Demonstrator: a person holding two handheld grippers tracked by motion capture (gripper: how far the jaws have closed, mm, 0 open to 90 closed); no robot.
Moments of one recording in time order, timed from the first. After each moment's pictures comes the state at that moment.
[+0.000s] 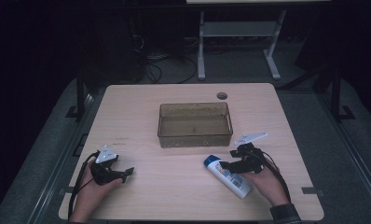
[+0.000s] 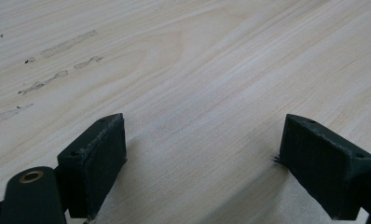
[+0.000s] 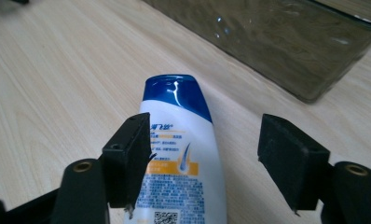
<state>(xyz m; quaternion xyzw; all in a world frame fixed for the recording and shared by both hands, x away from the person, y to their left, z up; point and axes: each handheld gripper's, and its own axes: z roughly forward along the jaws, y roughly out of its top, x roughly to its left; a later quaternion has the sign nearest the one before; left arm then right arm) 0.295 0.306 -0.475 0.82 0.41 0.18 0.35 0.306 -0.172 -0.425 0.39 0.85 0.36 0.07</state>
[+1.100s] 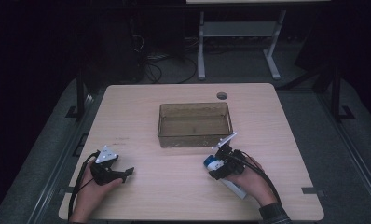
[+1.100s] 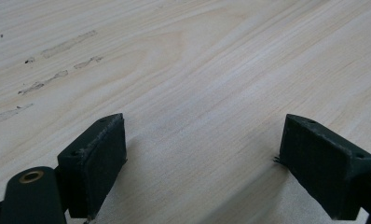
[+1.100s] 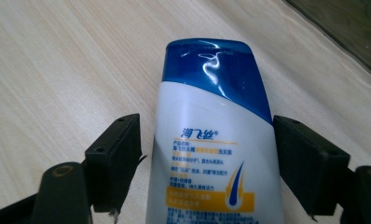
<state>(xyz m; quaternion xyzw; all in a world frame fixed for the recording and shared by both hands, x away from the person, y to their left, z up) 0.294 0.306 -0.475 0.82 0.41 0.18 0.35 0.319 -0.119 -0.445 0.37 0.90 0.23 0.04</state>
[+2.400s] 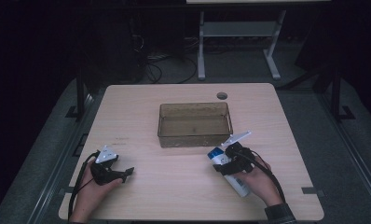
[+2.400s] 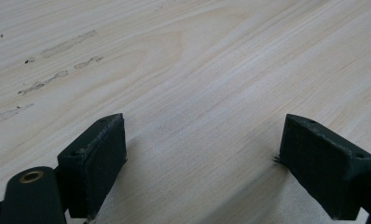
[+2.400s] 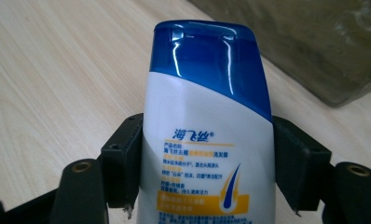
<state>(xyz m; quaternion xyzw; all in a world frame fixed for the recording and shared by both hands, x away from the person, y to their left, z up) 0.295 0.306 -0.475 0.82 0.41 0.18 0.35 0.310 -0.144 -0.425 0.38 0.87 0.30 0.07</state>
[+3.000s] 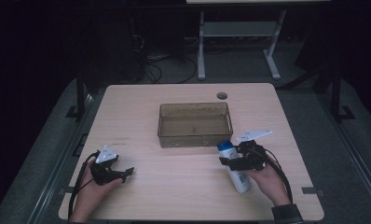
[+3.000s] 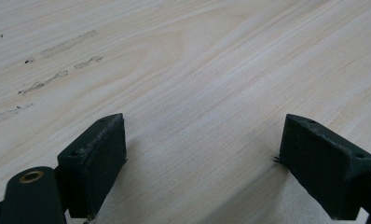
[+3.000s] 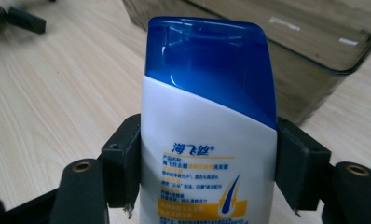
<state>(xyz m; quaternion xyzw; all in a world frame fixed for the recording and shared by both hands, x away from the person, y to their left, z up) 0.295 0.306 -0.475 0.82 0.41 0.18 0.35 0.302 -0.174 -0.405 0.39 0.83 0.39 0.09</state>
